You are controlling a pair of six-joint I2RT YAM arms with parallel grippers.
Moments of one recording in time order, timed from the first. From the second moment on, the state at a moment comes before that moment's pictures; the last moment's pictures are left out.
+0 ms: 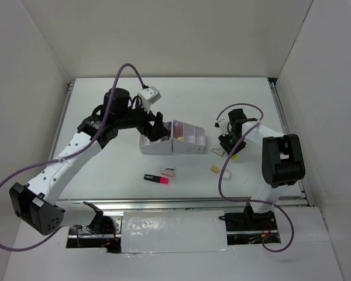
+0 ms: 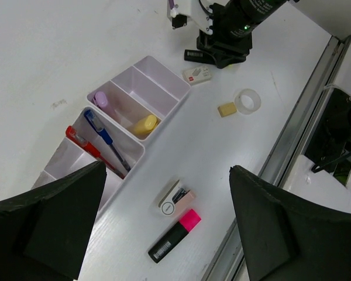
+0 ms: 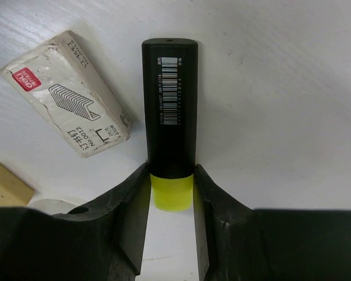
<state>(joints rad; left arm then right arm) -0.50 1.30 1.32 -0.49 0.49 0.01 0.12 1.71 1.01 -0.62 -0.05 -0.44</state>
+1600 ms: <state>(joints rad) -1.21 1.35 0.84 0.30 0.02 1.44 0.51 1.55 1.63 -1.32 -0.30 0.17</state>
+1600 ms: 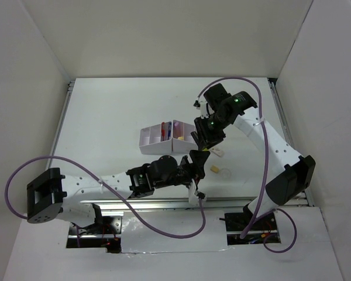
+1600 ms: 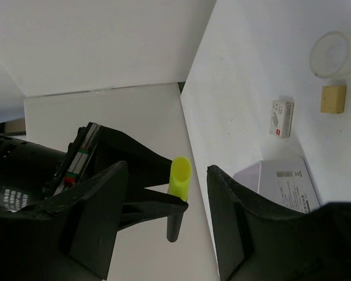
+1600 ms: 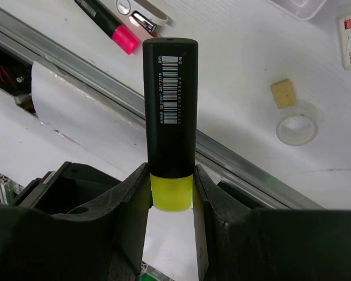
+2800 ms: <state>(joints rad) -1.25 1.39 0.86 0.29 -0.15 1.36 0.49 1.55 1.64 -1.32 -0.35 0.14</state>
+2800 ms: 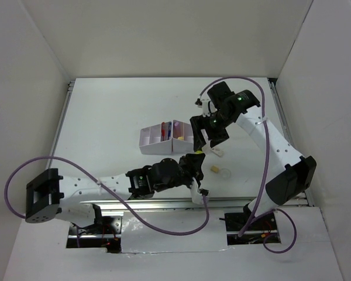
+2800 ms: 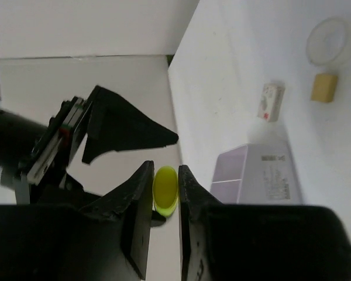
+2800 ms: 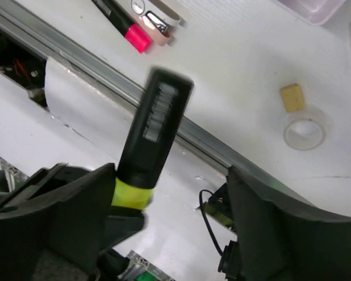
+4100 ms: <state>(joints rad) -0.34 1.27 0.86 0.24 0.45 -0.16 0.10 1.24 1.37 -0.89 -0.27 0.07</state>
